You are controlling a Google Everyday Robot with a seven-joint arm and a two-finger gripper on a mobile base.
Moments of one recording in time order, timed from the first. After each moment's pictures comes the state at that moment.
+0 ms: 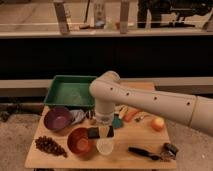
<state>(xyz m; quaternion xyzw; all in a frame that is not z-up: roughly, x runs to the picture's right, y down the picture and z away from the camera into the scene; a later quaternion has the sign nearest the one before) -0.004 0.184 0.667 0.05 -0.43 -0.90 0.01</state>
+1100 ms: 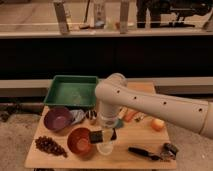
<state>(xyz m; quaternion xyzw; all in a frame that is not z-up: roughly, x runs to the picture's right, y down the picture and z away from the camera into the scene) 0.003 0.195 0.653 0.08 -0.43 -0.90 -0.04</state>
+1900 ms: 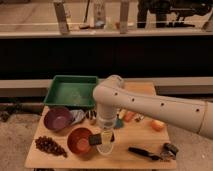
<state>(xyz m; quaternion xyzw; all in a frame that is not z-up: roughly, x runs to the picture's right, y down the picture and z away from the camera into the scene) -0.003 0.197 0.658 0.08 -0.42 -0.90 -0.05</state>
